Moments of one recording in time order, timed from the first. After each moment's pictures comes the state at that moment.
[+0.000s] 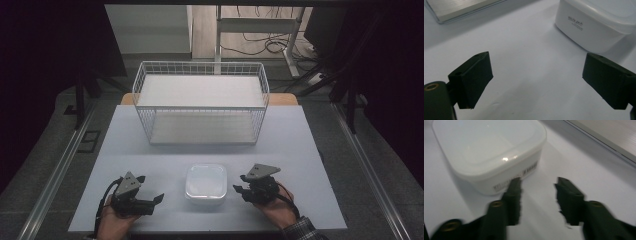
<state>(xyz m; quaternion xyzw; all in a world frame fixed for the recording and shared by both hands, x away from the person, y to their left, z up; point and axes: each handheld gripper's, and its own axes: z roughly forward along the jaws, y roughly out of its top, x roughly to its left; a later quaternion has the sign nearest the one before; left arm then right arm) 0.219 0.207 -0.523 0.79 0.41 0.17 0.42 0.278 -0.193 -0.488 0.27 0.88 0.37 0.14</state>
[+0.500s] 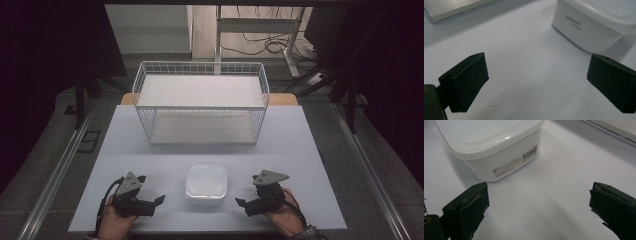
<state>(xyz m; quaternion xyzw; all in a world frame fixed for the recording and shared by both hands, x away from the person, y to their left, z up) 0.222 0.207 -0.527 0.79 0.41 0.16 0.43 0.271 -0.209 -0.504 0.29 0.87 0.38 0.13</state>
